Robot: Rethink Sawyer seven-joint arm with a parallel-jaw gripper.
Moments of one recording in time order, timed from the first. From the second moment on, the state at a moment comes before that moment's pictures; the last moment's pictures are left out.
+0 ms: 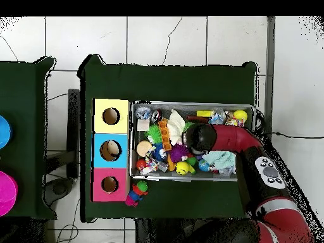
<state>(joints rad) -0.57 -0.40 0.25 1.47 -0.47 0.66 1.62</state>
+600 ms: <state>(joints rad) -0.63 -0.41 0.29 1.53 -0.42 0.64 1.62</state>
